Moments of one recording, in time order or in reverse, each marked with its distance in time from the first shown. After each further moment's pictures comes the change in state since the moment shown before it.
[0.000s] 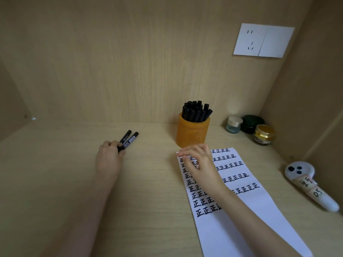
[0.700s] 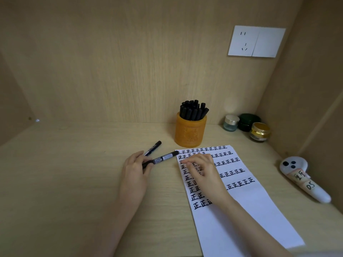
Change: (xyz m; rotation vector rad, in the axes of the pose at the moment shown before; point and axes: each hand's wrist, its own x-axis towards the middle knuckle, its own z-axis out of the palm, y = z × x) left_hand -0.086 0.047 0.001 -0.349 0.004 0.179; right_hand -0.035 -0.008 -0.011 0.116 -0.037 0.186
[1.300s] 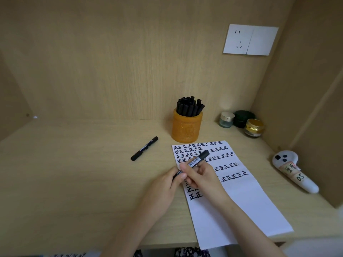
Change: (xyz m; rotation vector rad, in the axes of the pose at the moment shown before) left_hand -0.056 0.062 0.000 -0.296 -0.493 0.104; right_hand -0.027 -0.025 -0.004 0.623 -0.094 0.200
